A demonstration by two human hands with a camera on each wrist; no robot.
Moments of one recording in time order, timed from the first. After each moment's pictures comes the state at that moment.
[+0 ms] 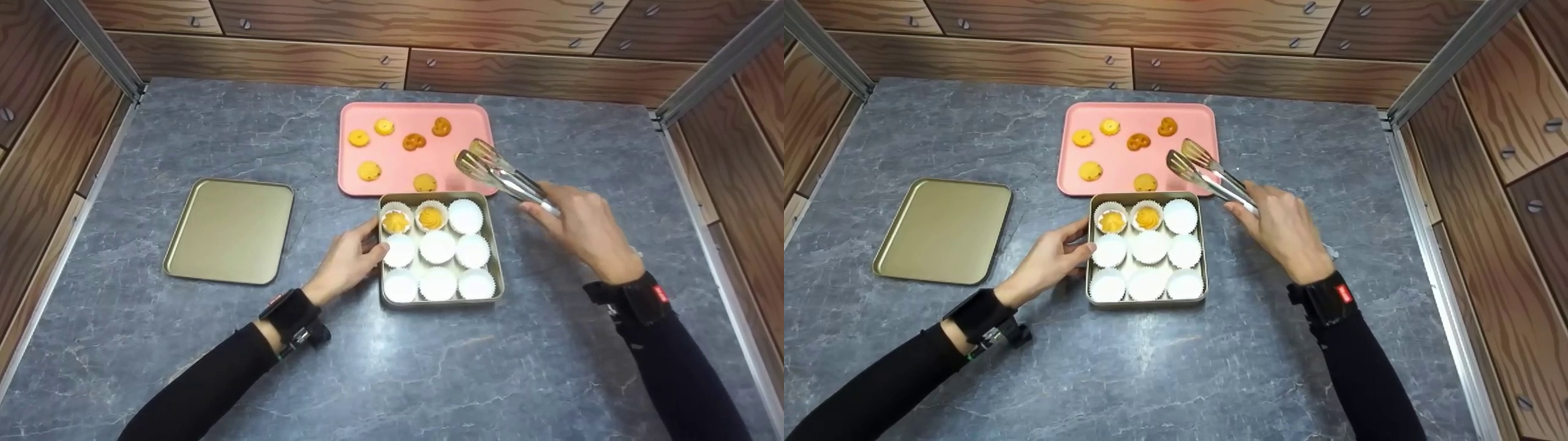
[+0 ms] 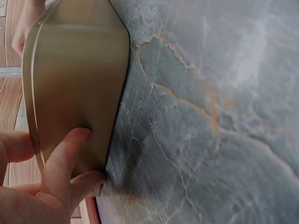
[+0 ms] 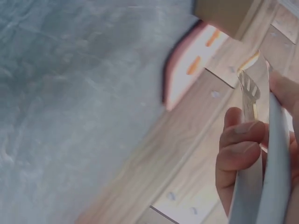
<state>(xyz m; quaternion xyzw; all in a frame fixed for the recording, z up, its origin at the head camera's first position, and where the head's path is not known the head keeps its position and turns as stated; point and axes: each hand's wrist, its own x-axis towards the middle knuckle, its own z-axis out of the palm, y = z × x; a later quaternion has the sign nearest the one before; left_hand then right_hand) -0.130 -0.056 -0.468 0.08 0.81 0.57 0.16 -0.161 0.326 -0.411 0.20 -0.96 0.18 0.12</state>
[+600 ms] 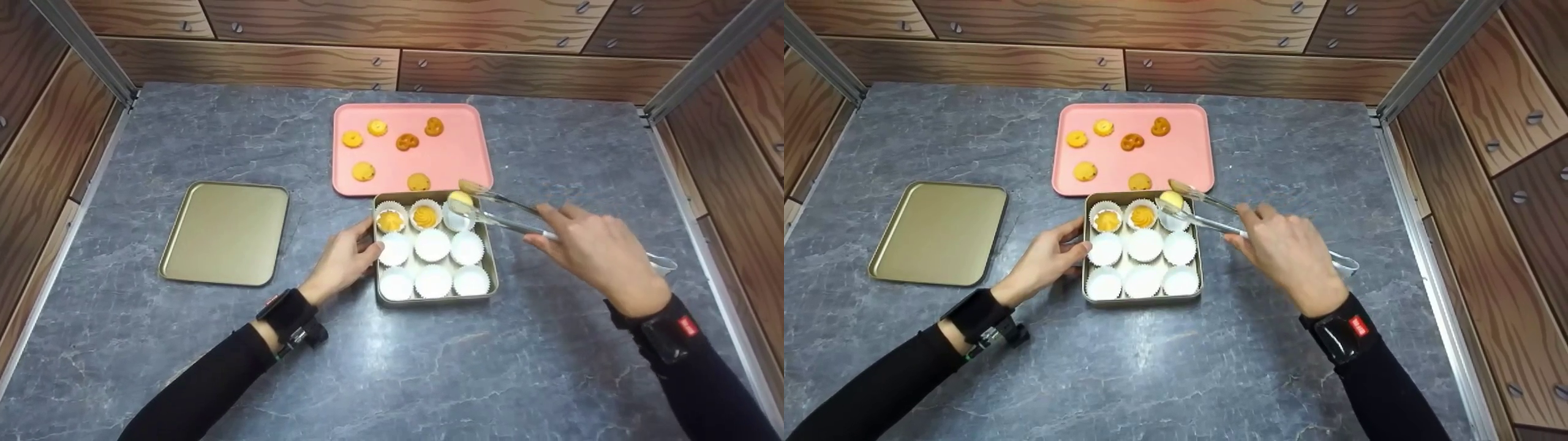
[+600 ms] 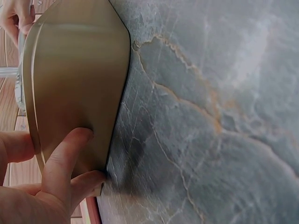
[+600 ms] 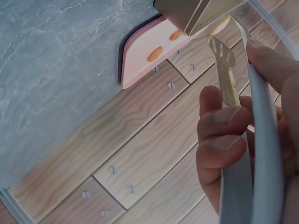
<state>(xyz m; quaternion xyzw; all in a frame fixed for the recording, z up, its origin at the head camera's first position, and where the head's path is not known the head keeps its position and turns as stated) -0.128 -0.057 -0.468 0.07 0.80 0.57 0.17 -0.108 0.324 -0.379 0.30 -0.94 0.03 0.16</state>
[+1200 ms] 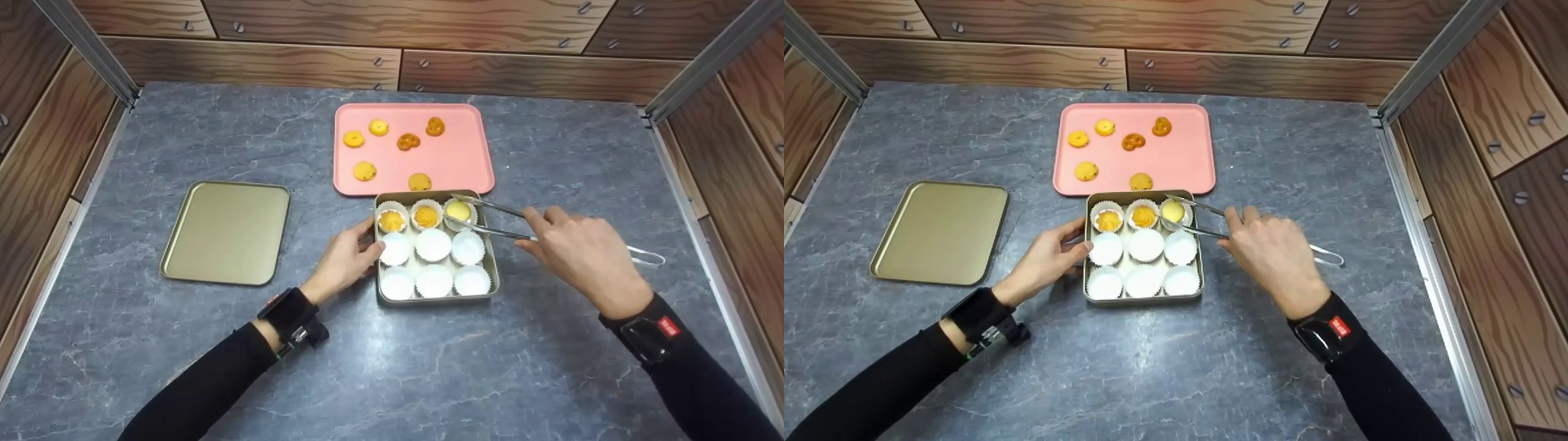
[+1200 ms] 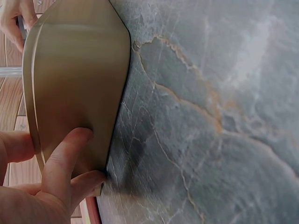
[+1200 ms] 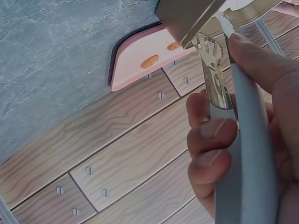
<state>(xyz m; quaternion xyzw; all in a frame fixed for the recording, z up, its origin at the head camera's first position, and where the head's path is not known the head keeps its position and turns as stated) -0.127 -0.056 -0.467 0.08 0.80 0.57 0.16 -0.107 0.304 -0.384 0.31 -0.93 -0.06 0.19</state>
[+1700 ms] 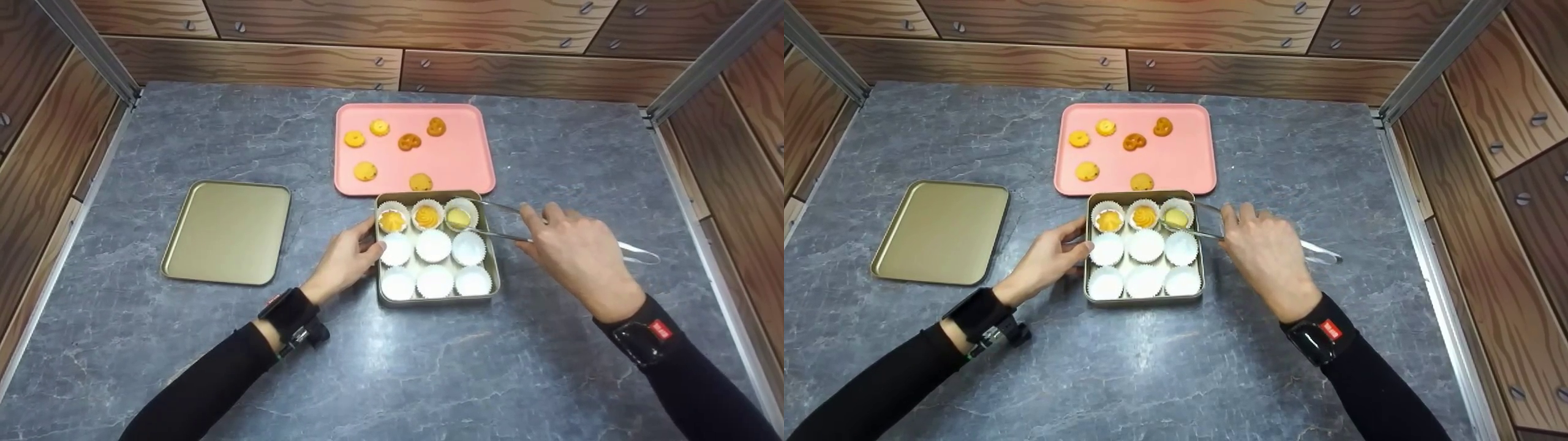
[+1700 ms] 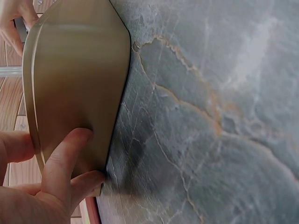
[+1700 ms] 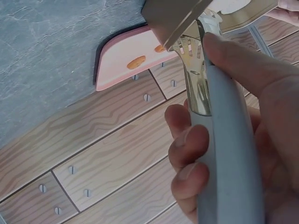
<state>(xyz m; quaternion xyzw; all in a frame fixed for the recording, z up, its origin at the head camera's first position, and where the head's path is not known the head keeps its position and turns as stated) -0.128 -0.056 -0.468 0.07 0.79 0.58 0.16 -0.106 0.293 -0.385 0.30 -0.92 -0.07 0.23</state>
